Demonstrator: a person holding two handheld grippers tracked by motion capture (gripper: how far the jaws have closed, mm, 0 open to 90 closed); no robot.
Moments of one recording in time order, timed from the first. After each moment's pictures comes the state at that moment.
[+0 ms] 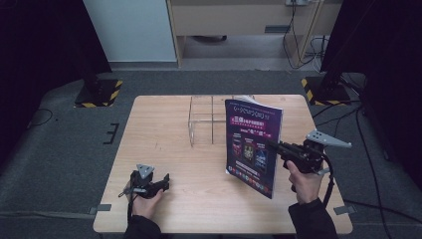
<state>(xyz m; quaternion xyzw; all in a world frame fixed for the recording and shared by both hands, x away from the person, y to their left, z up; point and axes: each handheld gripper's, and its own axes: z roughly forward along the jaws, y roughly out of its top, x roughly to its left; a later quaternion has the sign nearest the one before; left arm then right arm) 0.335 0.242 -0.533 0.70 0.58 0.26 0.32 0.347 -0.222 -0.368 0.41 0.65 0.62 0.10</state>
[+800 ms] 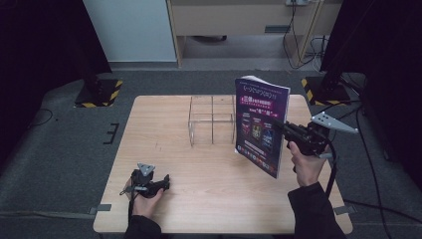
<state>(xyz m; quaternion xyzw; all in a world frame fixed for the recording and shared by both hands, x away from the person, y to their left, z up) 0.341 0.242 -0.535 0.71 0.59 0.25 0.30 0.373 -0.224 -0.340 0.43 0.63 0.62 0.18</state>
